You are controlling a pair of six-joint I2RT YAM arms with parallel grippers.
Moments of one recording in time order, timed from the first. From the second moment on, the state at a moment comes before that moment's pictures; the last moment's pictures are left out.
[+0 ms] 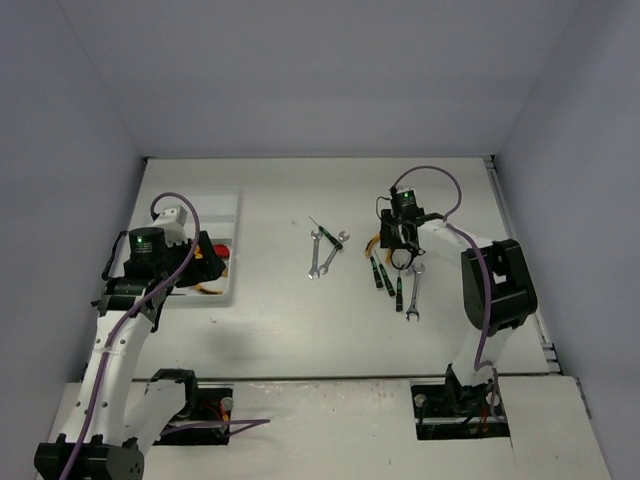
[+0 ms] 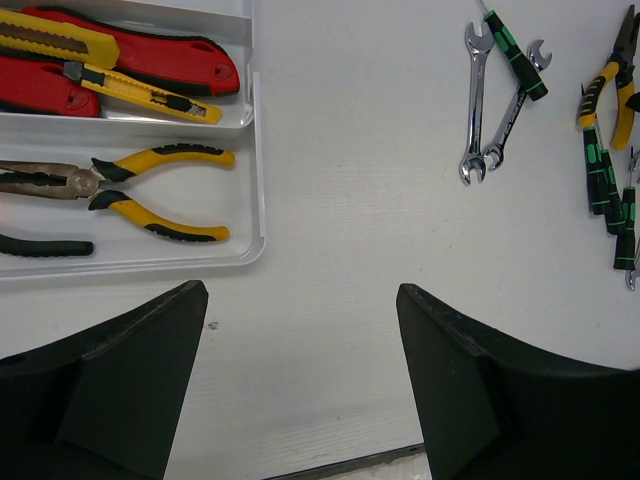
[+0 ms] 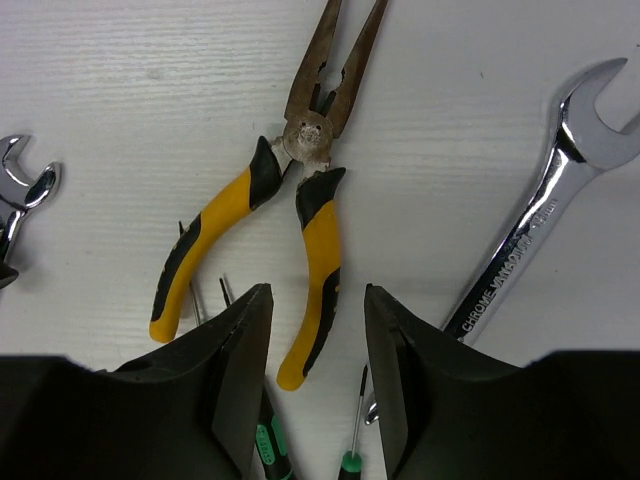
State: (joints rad) left arm -0.03 0.86 0.89 -0.73 0.23 -0.28; right arm 0.29 1.79 1.08 -0.24 0.12 0.26
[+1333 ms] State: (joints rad) left arm -0.48 1.01 1.02 -0.55 0.32 -0.52; right arm 0.54 1.11 0.90 -0.20 -0.07 0.05
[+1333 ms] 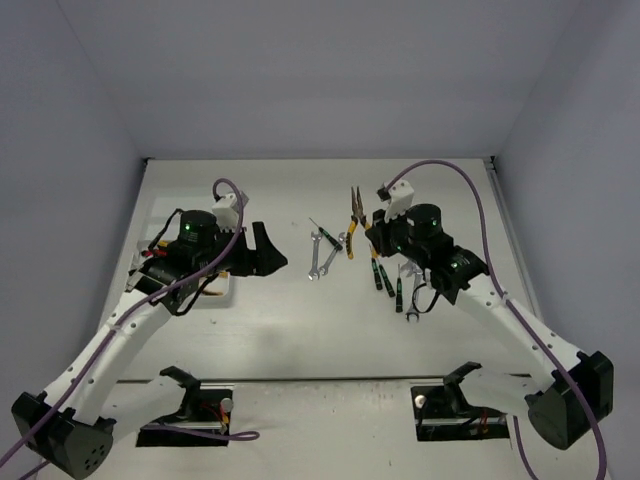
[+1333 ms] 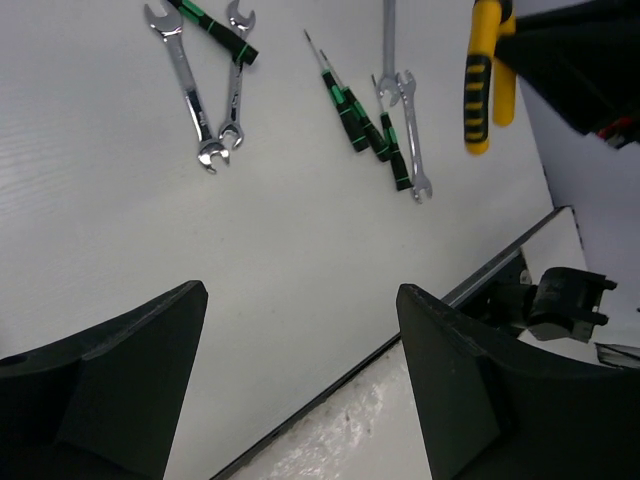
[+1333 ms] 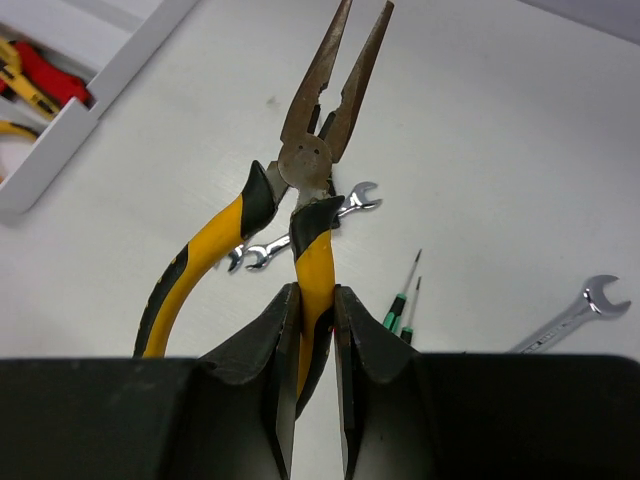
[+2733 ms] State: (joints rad) left arm -0.68 1.34 1.04 -0.05 0.17 -0.90; right arm 0.72 1.06 0.79 -0.14 -0.21 0.05
